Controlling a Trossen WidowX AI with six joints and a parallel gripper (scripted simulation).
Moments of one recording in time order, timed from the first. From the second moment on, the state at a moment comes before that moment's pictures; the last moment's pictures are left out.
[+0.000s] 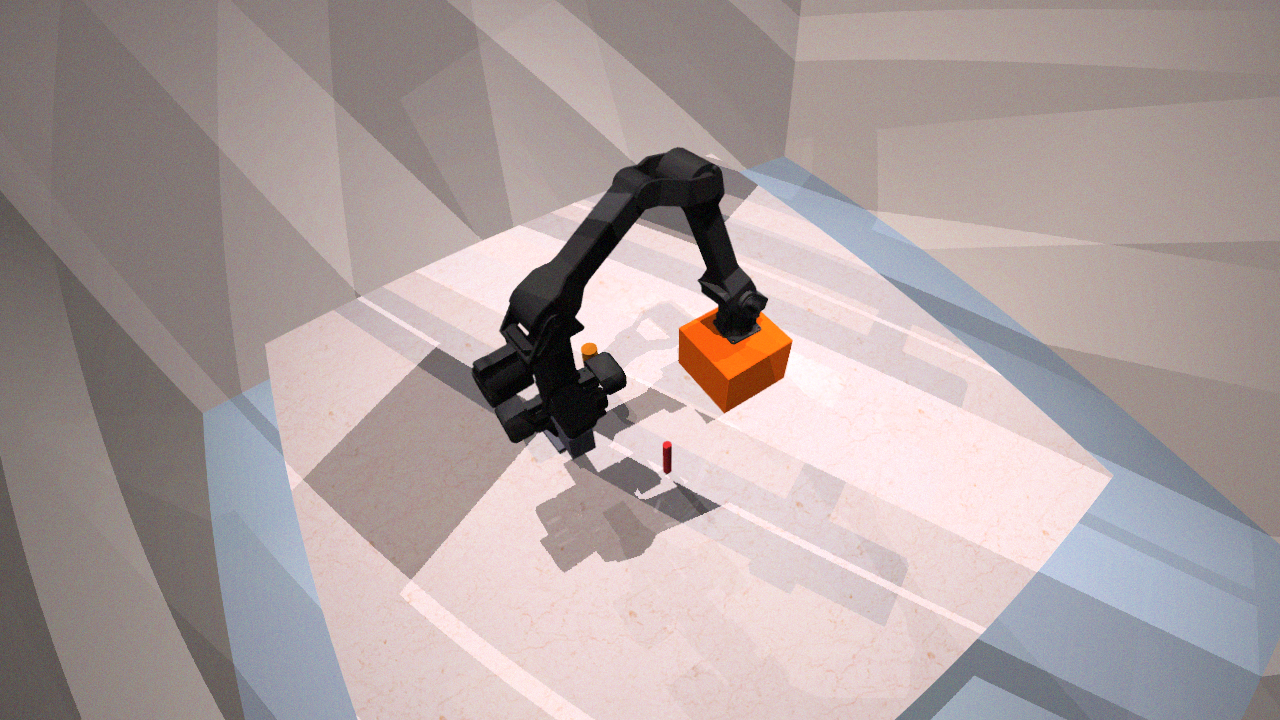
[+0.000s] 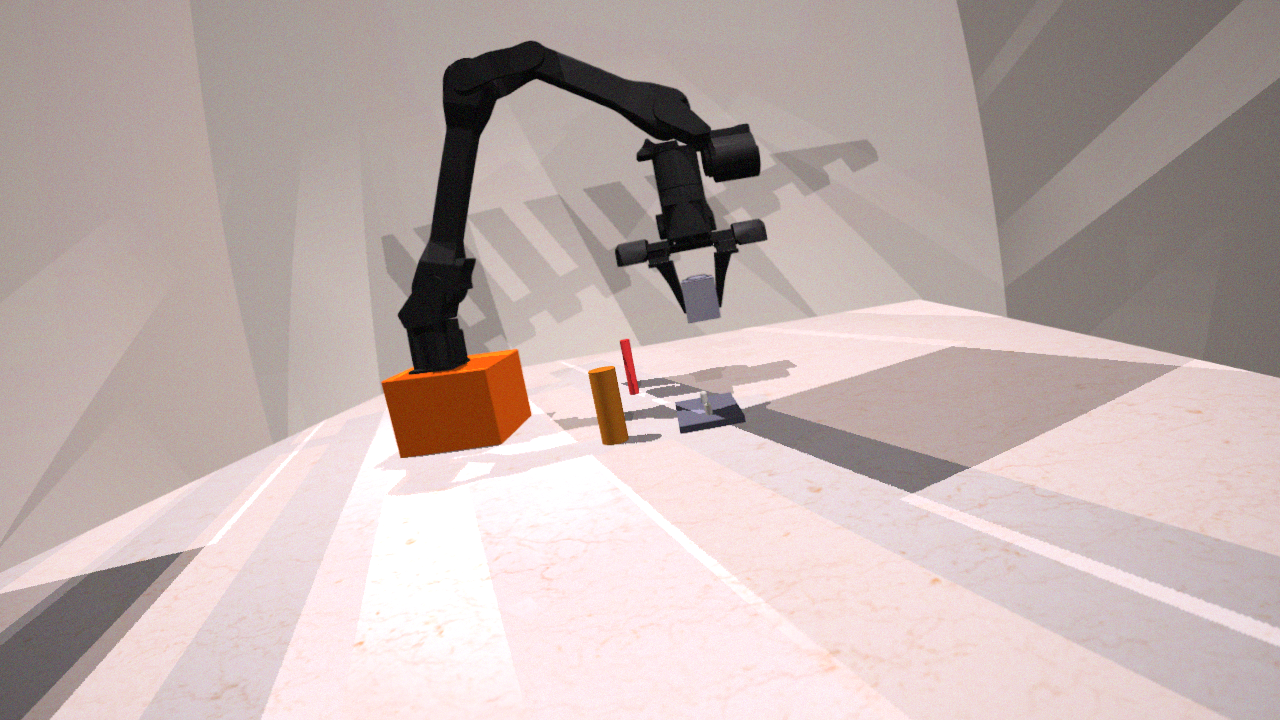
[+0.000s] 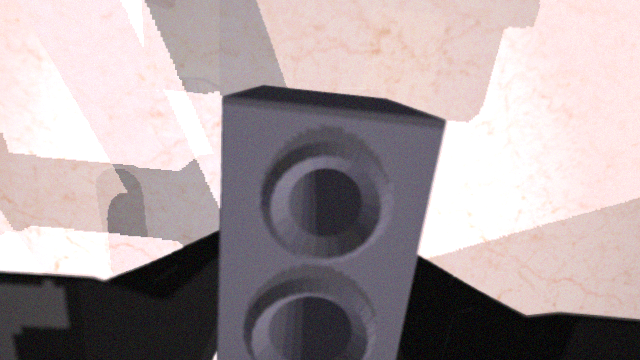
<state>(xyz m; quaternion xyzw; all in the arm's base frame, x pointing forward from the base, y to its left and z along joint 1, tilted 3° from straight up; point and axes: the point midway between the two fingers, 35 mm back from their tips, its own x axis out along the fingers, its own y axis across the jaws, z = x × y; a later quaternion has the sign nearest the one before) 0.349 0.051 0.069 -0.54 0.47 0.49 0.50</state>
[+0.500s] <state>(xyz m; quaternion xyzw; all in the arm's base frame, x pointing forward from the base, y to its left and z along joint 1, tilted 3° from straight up) 0.352 0.007 0.048 -0.54 0.46 0.50 0.49</state>
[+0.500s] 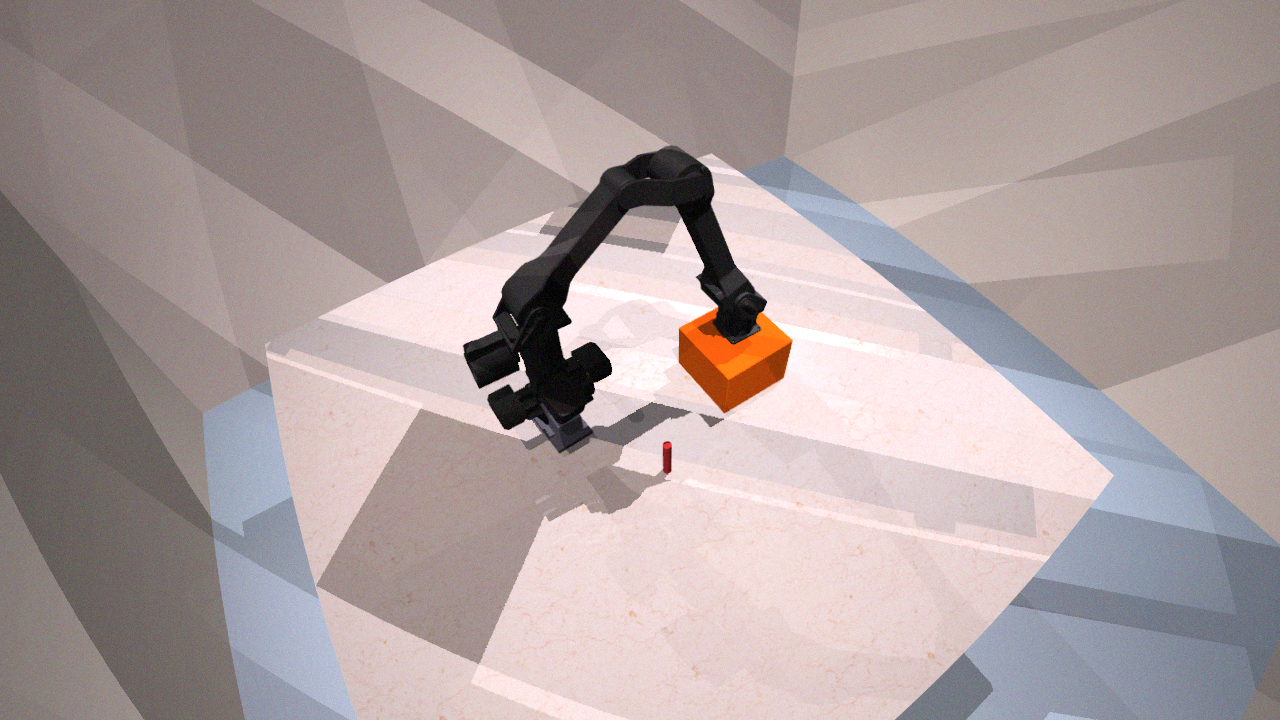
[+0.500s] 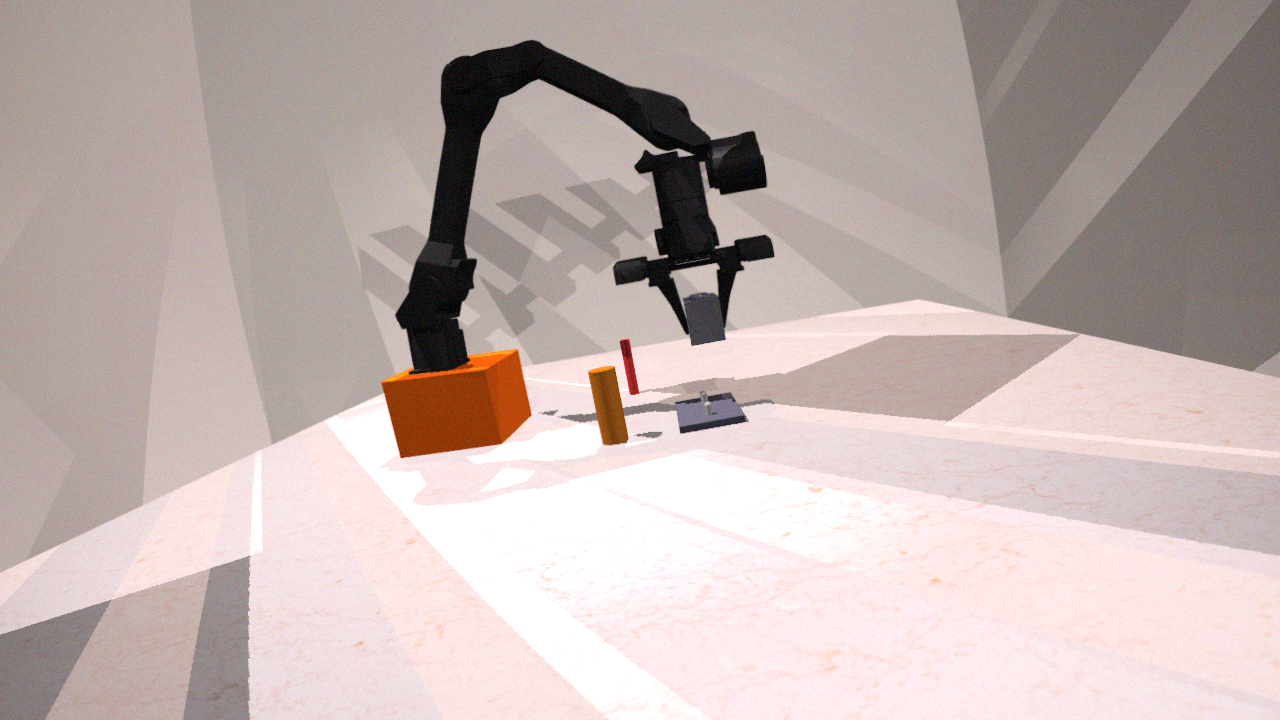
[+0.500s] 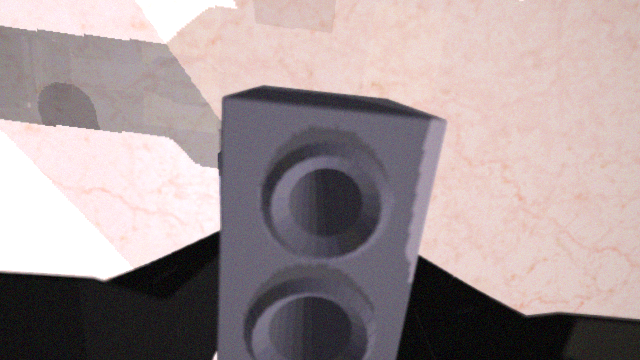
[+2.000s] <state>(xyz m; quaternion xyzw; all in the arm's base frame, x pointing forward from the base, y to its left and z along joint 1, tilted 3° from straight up) 0.345 -0.049 0.020 -0.56 0.46 0.50 0.48</state>
